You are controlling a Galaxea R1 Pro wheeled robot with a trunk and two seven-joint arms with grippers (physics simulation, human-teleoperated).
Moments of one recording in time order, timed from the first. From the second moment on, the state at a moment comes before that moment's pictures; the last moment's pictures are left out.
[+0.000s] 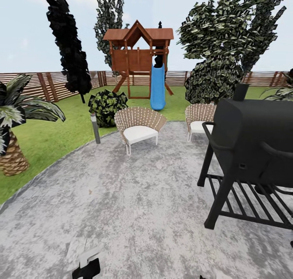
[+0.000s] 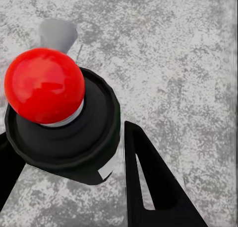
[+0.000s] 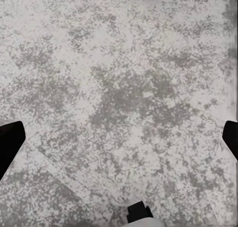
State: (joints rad) left arm -0.46 -0.04 -0.08 -0.12 0.41 -0.27 0.20; right arm -0.30 0.04 -0.33 -0.30 0.00 -0.16 -0.12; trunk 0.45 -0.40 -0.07
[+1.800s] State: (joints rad) left arm -0.46 -0.04 -0.08 -0.12 0.41 -0.27 0.20; right arm -0.30 0.04 -0.34 -0.30 0.00 -0.16 -0.12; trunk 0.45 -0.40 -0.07
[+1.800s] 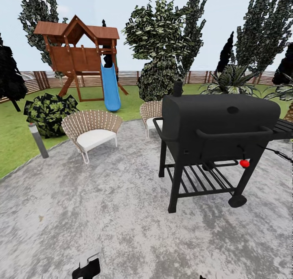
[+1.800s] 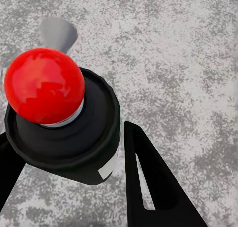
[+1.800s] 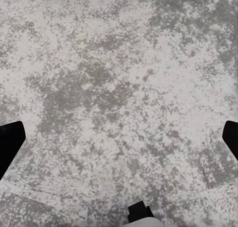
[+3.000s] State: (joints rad) left arm -0.46 -0.04 -0.08 -0.12 0.41 -0.27 0.20; right arm -0.30 0.04 -0.34 -0.30 0.00 -0.16 -0.12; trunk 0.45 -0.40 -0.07
